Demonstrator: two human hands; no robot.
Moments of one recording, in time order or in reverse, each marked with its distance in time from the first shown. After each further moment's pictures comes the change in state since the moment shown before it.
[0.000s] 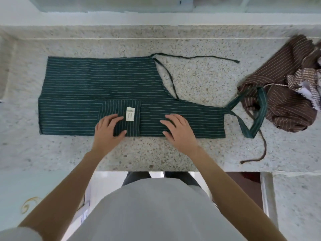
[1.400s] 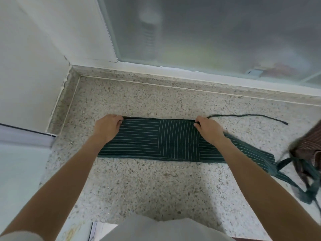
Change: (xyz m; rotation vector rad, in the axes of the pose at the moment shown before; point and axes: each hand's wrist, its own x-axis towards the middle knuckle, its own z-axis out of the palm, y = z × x) left_hand 0.158 -0.196 -0.141 0.168 -0.076 -0.099; right_hand 0.259 -0.038 -0.015 -0.201 -0.294 0.321
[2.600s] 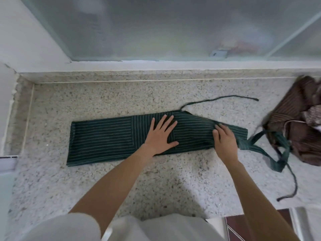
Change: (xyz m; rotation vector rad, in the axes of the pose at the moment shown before) left_hand 0.007 0.219 0.095 0.143 -0.286 0.543; right_hand -0.115 0.092 0.045 0.349 0.276 0.491
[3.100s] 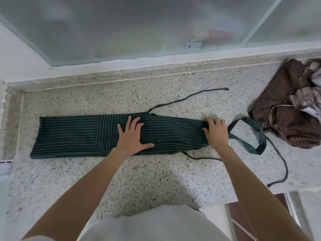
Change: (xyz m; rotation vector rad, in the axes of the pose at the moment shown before) left_hand -0.039 -0.011 -0.007 -0.070 -0.020 -0.249; right_hand 0.017 0.046 -0.004 -0.330 -0.074 -0.075
